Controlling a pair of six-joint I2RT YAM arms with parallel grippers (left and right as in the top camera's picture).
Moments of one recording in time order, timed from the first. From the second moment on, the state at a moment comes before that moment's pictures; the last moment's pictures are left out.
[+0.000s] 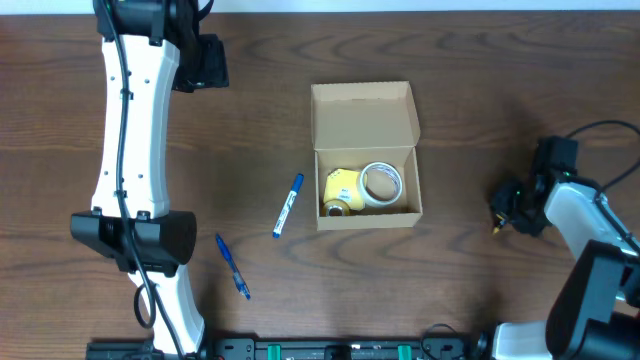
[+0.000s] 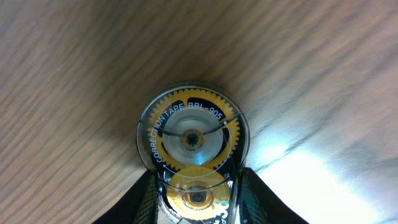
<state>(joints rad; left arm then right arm) -0.12 2.07 2.47 -1.69 -0.11 -0.25 -0.28 1.61 0.82 -0.60 -0.01 0.44</state>
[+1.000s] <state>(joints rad) -0.12 2.07 2.47 -1.69 -0.11 -0.24 0.27 1.62 1.49 -1.15 -0.14 -0.02</state>
